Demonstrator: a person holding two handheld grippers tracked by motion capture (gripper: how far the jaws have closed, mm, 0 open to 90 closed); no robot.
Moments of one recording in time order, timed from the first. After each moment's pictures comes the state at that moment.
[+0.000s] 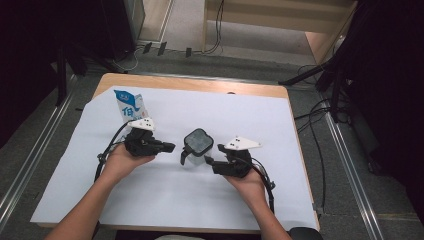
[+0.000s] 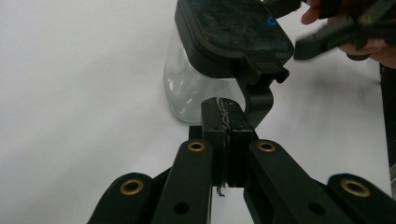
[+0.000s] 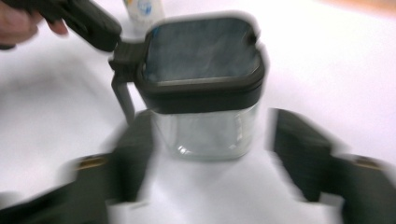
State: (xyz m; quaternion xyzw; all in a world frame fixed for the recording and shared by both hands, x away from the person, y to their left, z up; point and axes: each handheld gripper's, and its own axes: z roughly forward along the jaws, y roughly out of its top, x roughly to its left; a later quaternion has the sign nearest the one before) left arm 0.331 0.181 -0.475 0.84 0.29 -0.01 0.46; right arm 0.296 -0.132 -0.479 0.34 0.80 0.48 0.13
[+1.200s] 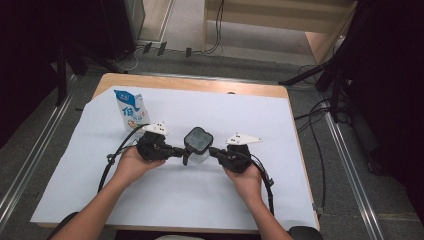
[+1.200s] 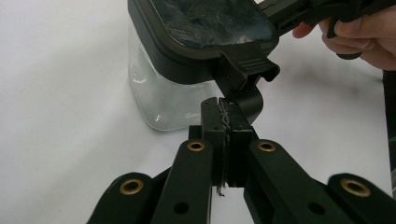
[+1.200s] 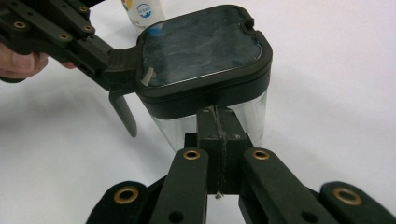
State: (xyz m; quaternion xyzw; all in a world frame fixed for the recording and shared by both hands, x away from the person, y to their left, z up) left arm 0.327 0.151 -0.483 0.85 0.30 -0.01 0.44; right arm 0.315 -0.130 -0.490 0.36 0.80 0.47 0.08
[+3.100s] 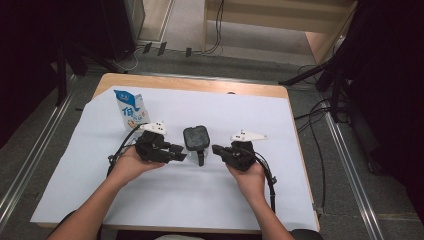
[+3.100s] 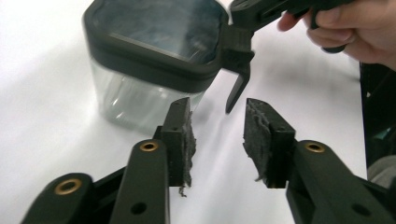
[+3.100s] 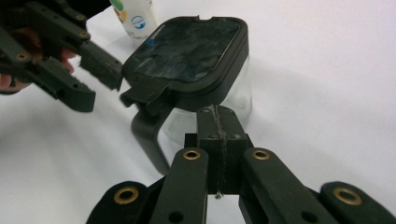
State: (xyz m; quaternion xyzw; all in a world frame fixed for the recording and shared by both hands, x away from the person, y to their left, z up) left arm 0.326 0.159 -0.473 0.85 0.28 -0.02 0.44; right arm 0.313 -0.139 -0.479 0.38 0.79 0.48 0.07
